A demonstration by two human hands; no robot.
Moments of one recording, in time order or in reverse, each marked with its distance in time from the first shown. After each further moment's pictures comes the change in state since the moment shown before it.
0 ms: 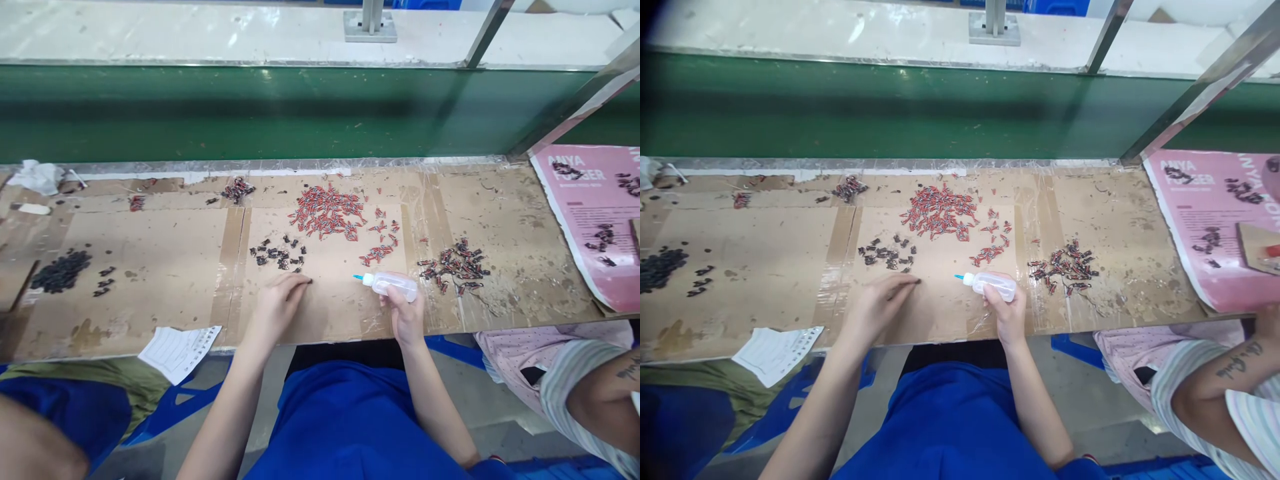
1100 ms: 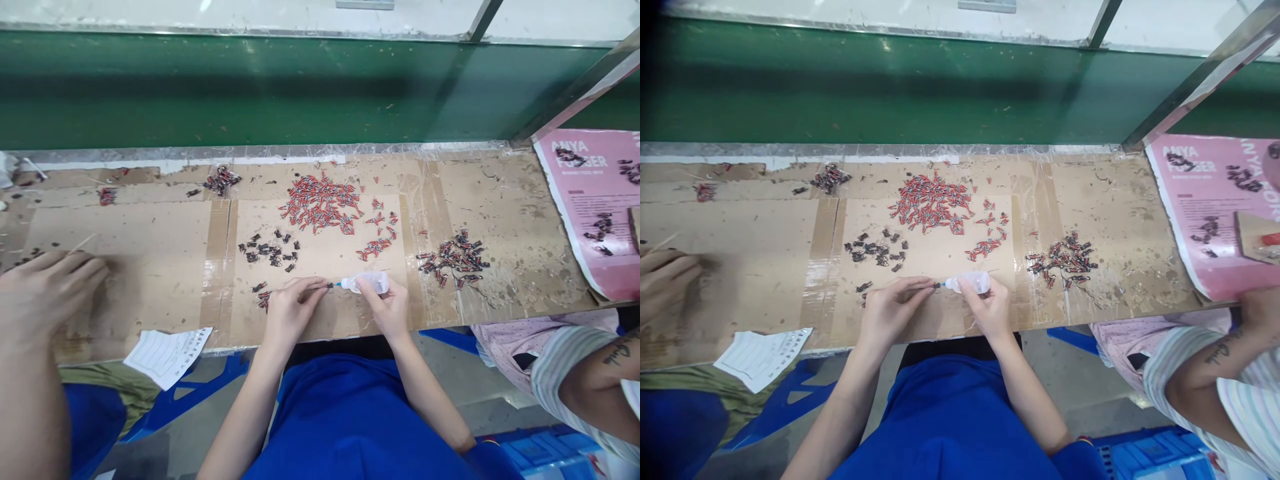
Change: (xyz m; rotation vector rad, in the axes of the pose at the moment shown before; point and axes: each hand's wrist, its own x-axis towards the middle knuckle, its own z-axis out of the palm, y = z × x) left_hand -0.006 0.031 0.025 -0.252 0.047 -0.190; right_hand -0.005 0.011 0.015 -0.359 -0.041 -0.086
